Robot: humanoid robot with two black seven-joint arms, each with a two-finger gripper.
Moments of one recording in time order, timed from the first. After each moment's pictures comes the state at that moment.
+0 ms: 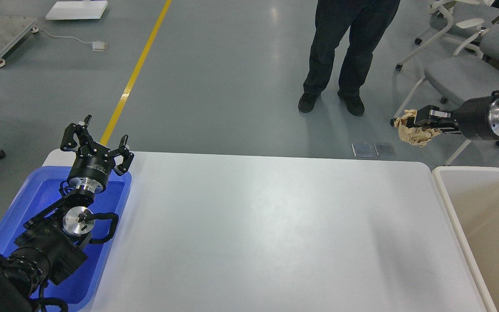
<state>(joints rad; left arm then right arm) -0.72 0.21 -0.75 -0.21 -0.11 -0.59 -0.56 1.51 -0.80 -0.42 0.88 -0.82 0.39 0.27</state>
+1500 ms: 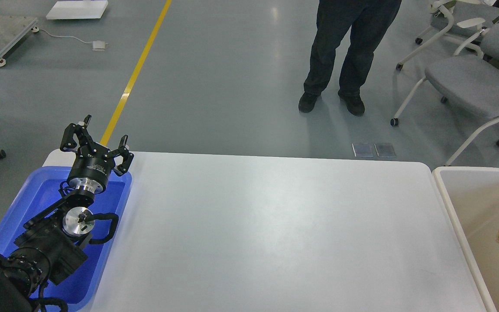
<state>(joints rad) -0.72 0.21 -0.75 -0.21 -0.11 -0.59 -0.56 0.66 -0.40 0.25 0.02 0.01 -0.12 -0.11</state>
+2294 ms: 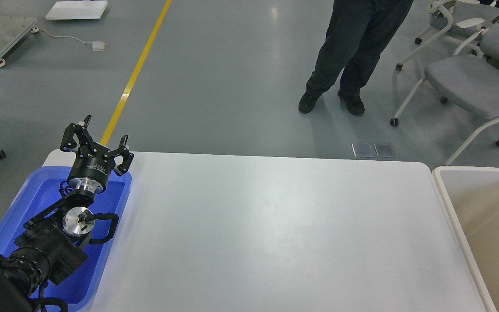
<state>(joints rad) -0.72 0.21 -0.75 -0.21 -0.11 -0.59 -0.56 0.68 -0.48 0.29 0.01 0.07 -0.13 -0.12</state>
